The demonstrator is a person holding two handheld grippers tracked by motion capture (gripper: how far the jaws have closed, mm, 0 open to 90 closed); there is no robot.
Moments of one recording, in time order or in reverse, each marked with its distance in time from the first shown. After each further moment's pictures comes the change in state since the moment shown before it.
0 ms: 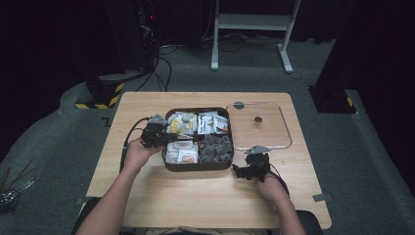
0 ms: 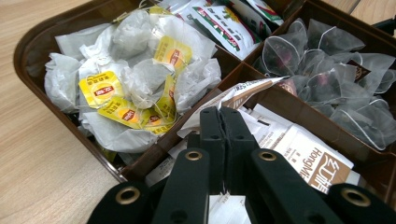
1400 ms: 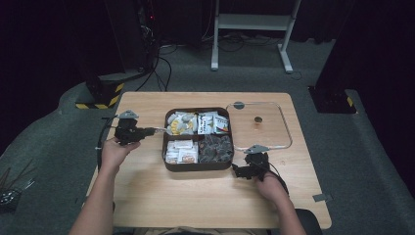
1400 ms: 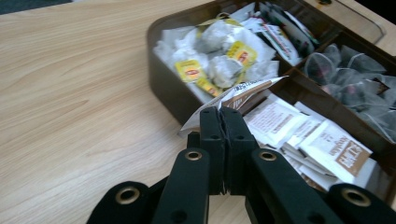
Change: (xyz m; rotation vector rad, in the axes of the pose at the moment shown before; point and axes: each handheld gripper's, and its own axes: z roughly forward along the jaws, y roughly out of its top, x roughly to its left) left arm 0.048 -0.024 -0.061 -0.067 0.078 -0.134; right arm 0.000 0.002 0.002 0.001 0.004 -0.008
